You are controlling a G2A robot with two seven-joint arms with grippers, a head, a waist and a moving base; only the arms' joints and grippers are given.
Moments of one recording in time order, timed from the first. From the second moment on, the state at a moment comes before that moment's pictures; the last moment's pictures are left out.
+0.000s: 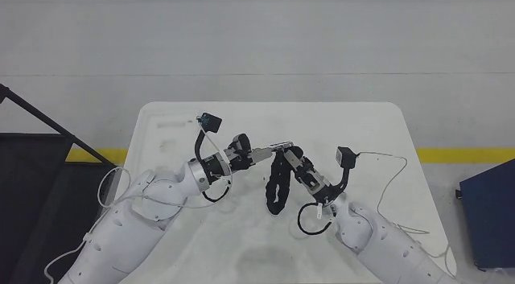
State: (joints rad) left arm 1.22 -0.99 -1.07 -1.80 0.16 -0.22 -0.45; right arm -1.09 -1.03 0.62 -1.40 -0.20 -0.76 -0.43
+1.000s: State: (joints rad) left arm 1.23 -1.02 -1.07 -1.79 0.22 -0.23 -0.45; right arm -1.17 -1.08 0.76 -1.39 -0.27 -0.73 -0.31
